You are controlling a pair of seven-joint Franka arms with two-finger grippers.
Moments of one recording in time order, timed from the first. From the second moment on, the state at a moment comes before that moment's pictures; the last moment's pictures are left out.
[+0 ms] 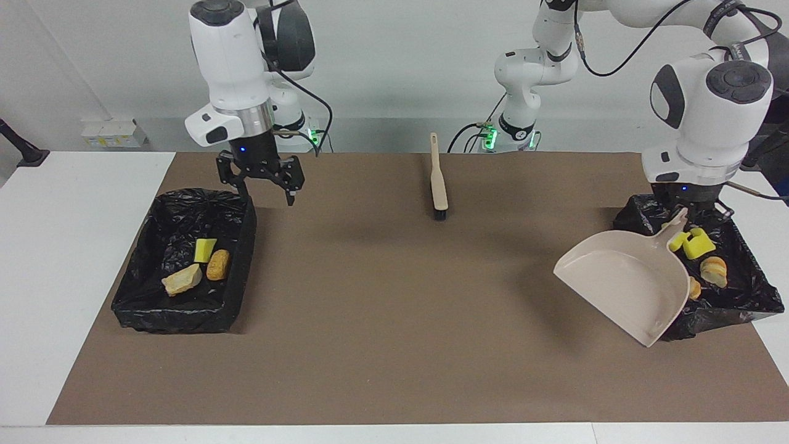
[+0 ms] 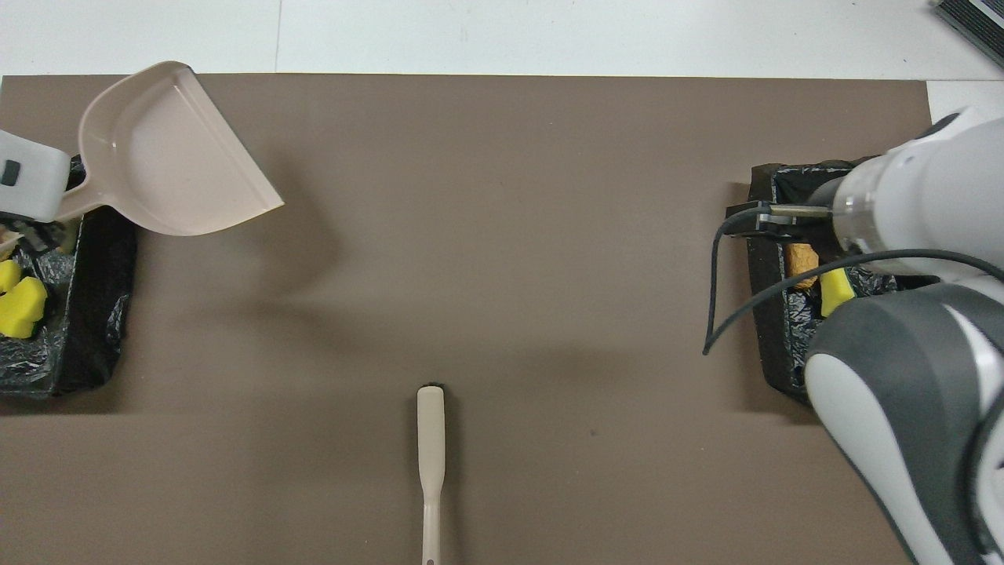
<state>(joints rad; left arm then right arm) -0.01 0.17 -0.03 -1.62 0.29 1.81 0.87 0.14 -0.02 0.04 -1.69 -0.07 1.82 0.31</state>
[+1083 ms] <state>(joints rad) -0.47 0.26 -0.04 -1.93 -0.05 2.19 -0.32 0.07 -0.09 0.00 -1.61 0.01 1.57 0.18</state>
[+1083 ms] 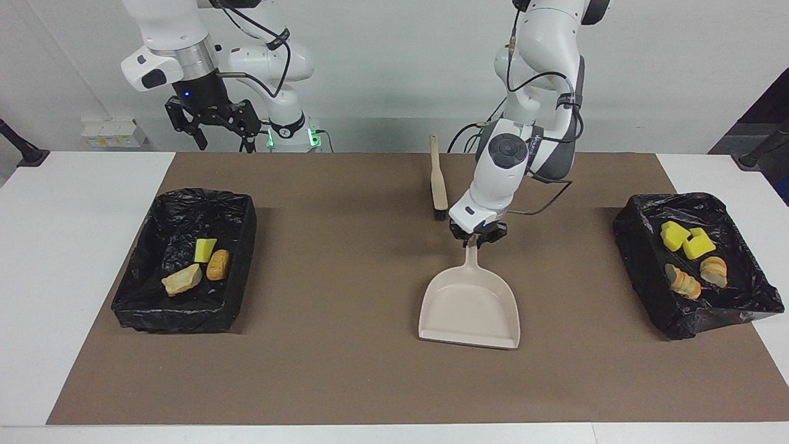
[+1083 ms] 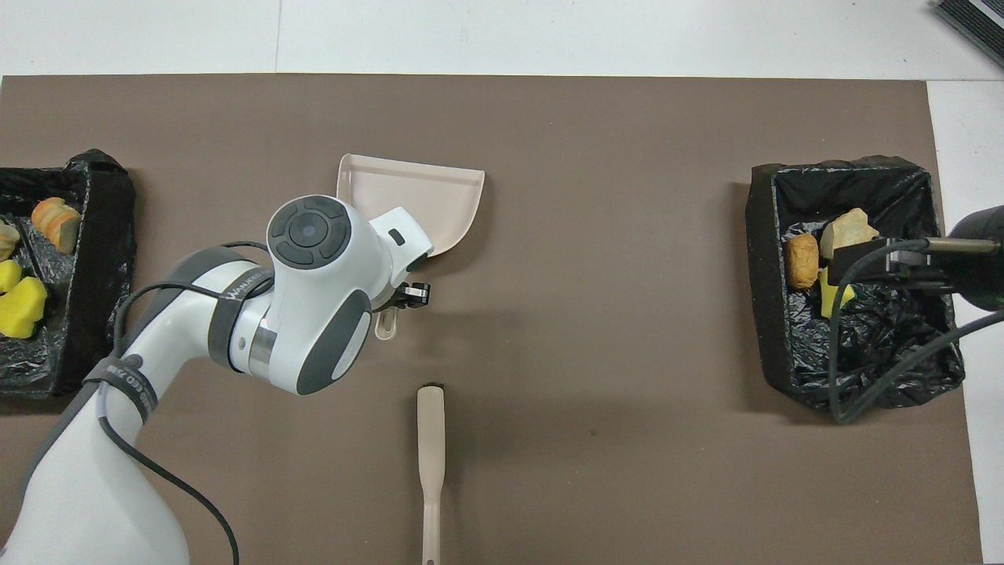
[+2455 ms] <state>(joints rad) 0.02 0.15 0.01 -1.67 -0.08 1.86 0.03 0.07 -0.03 0.00 -1.53 -0.01 1.53 0.17</state>
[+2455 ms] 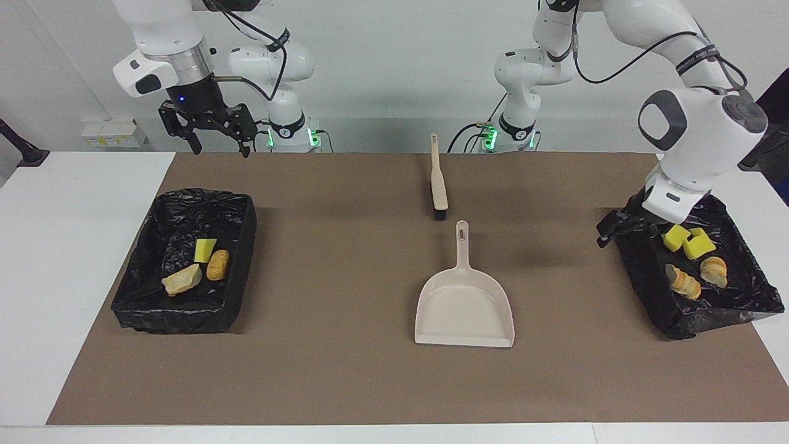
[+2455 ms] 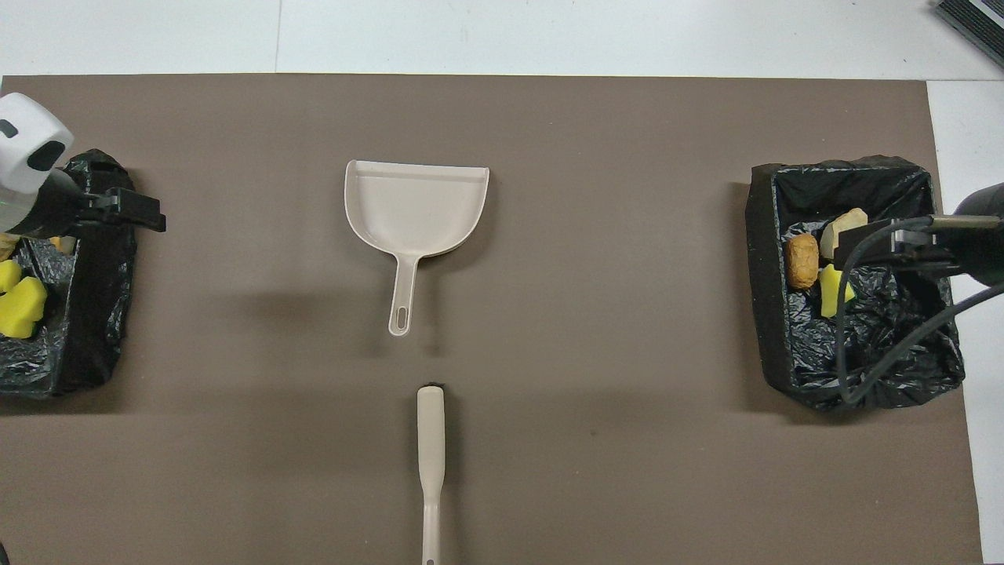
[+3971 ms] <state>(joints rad) 0.02 0.05 -0.02 -1.55 -0.05 1.60 0.05 0.07 -0.03 0.00 -1.53 -0.01 1.53 0.17</state>
